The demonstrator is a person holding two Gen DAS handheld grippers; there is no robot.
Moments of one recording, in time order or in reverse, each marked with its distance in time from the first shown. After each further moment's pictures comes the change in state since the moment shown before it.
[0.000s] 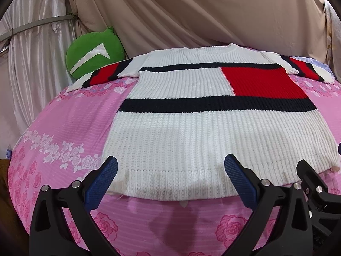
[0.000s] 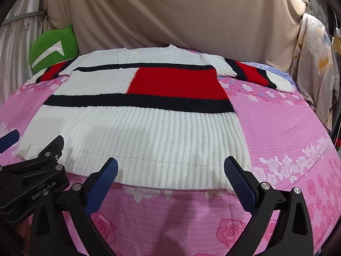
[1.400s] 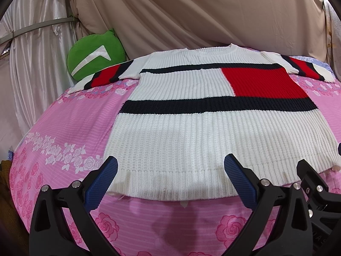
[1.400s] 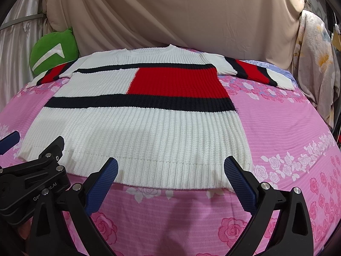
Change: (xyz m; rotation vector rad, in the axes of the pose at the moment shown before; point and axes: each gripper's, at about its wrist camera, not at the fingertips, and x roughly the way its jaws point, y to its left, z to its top) left arm -0.003 -0.001 0.000 0.006 -0.012 0.010; right arm 0.001 -0.003 -0.002 0.011 0.001 0.011
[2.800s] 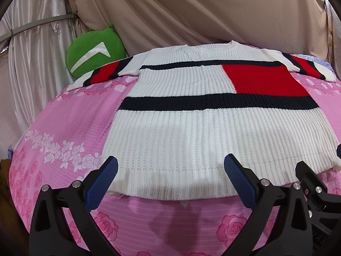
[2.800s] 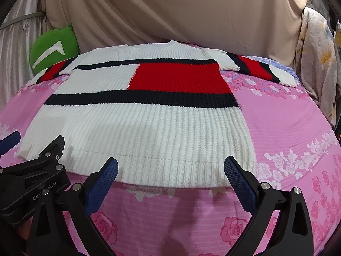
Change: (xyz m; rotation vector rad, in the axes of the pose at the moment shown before) left arm 0.001 0.002 -0.004 -0.012 0.026 -0.015; right arm 0.008 0.001 -0.003 0.001 0.032 0.022
